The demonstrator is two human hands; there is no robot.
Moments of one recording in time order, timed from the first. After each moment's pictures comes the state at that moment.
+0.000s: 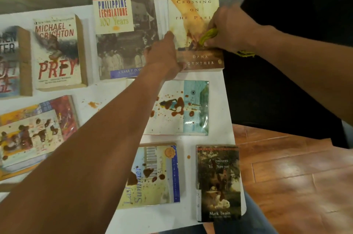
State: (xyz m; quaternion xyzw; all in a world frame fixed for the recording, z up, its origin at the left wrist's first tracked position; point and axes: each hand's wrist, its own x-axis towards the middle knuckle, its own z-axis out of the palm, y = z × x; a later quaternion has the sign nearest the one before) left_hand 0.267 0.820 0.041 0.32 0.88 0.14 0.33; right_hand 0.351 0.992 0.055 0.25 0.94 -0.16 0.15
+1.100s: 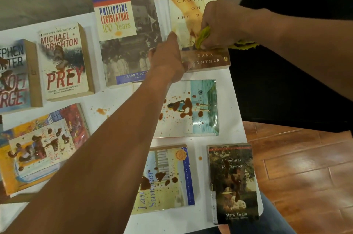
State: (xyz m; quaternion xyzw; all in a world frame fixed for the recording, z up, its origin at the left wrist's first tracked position) left_hand 0.268 0.820 0.039 0.31 0.88 0.13 0.33; right_hand 0.326 0.989 0.050 0.20 0.95 -0.09 0.22
